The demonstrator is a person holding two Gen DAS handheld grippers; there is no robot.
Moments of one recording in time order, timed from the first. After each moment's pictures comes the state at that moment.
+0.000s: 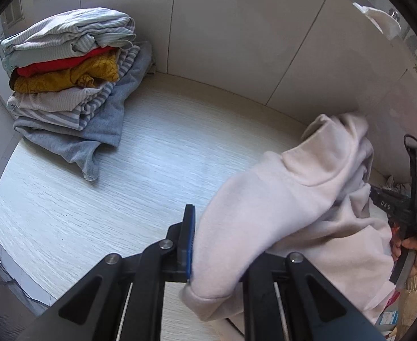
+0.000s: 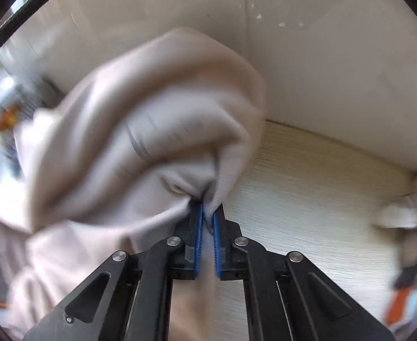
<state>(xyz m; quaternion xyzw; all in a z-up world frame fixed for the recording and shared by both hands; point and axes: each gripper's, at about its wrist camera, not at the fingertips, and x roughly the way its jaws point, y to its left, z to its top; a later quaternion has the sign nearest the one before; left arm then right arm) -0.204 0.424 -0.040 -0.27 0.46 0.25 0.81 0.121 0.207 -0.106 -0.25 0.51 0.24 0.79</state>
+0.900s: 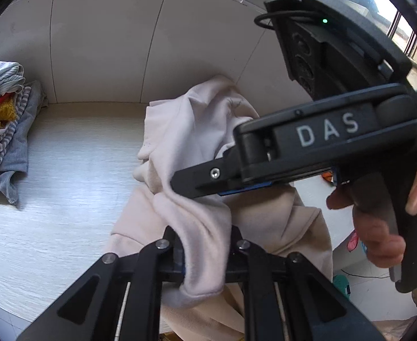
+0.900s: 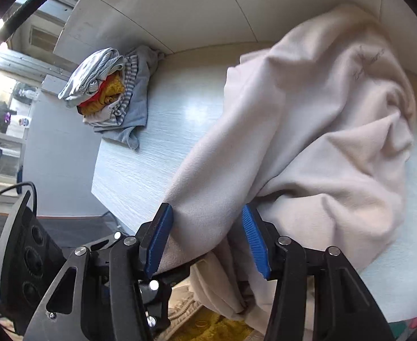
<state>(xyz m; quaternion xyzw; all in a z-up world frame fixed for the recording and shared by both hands) -0.214 0.349 -0.010 -0.21 0.42 0.02 0.88 -0.002 0.285 -0.066 -0.05 0.68 0.37 0.64</state>
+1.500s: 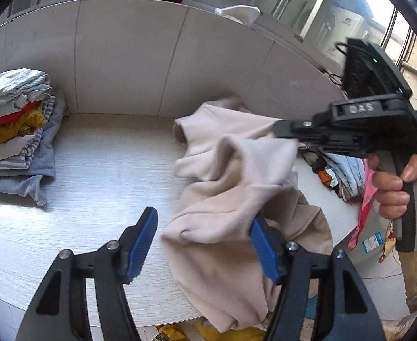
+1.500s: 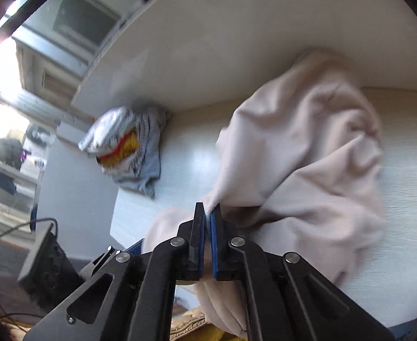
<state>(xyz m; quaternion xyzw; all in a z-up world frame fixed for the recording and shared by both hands) -0.250 0.366 0.019 -0.21 0.39 0.03 0.90 0.001 0.221 0.009 0.05 0.56 0.36 0.75</state>
